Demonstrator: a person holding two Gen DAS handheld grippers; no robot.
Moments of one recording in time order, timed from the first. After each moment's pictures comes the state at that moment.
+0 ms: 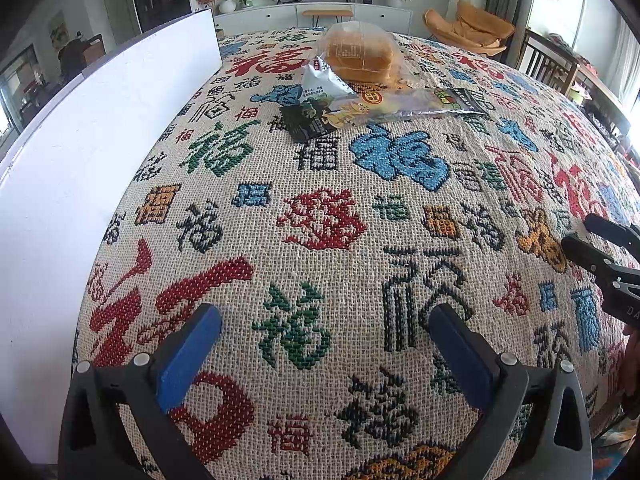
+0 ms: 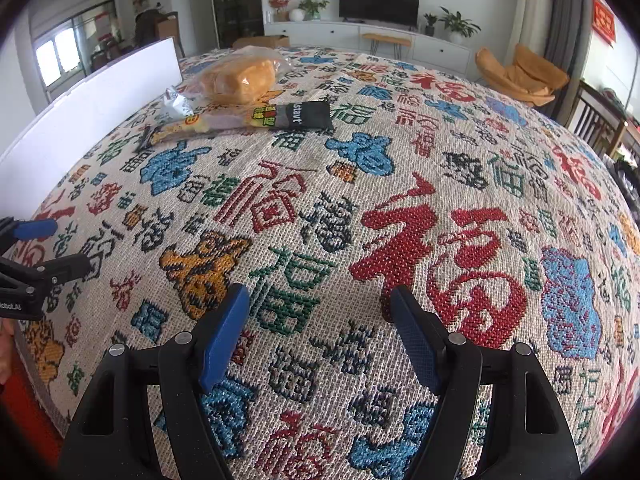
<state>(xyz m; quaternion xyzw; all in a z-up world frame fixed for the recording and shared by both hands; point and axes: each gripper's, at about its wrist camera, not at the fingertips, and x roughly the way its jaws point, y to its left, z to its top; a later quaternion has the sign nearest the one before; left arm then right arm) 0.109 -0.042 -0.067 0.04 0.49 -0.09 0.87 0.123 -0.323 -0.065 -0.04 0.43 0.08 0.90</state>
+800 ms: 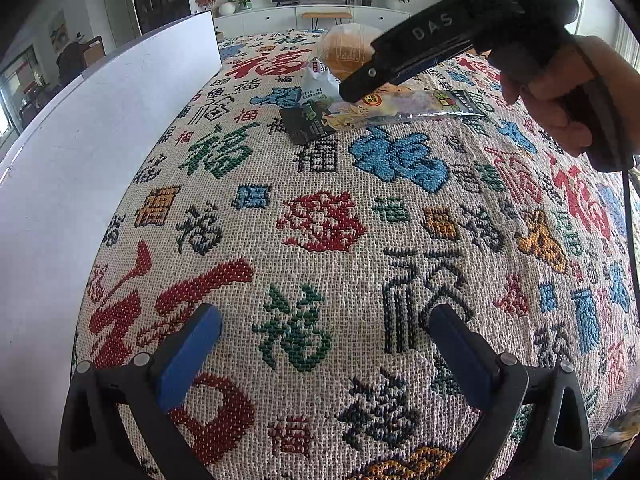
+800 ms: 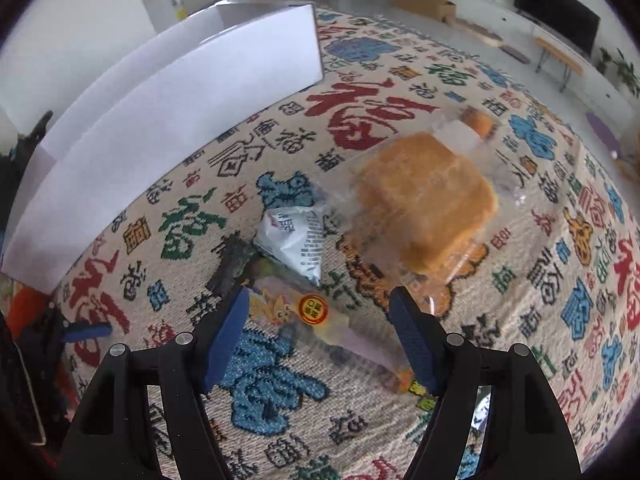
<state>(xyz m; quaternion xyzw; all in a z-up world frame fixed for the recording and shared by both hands) 0.110 -0.042 -0.066 0.04 0.49 -0.09 0.87 0.317 -0.172 -0.034 -0.15 0.51 0.34 0.78</state>
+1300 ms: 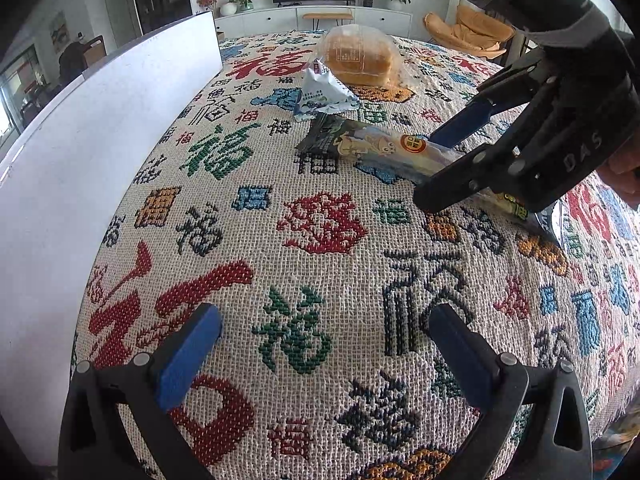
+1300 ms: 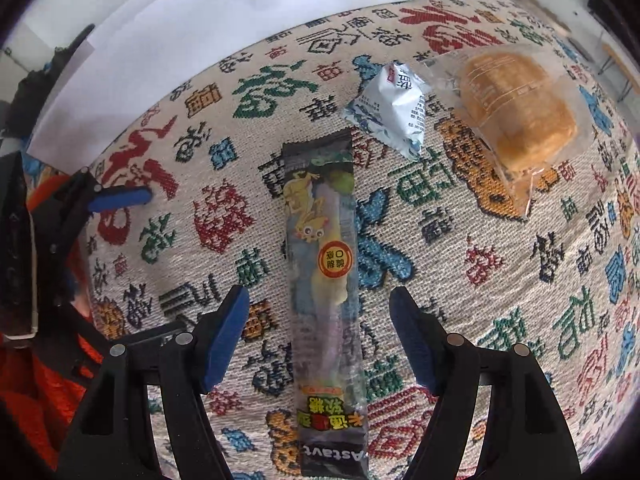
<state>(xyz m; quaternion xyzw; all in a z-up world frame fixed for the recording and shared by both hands) 0.114 -0.043 -0.068 0.04 0.49 -0.09 0.87 0.255 -0.177 -0.050 -0.23 0.57 0.40 0.68</state>
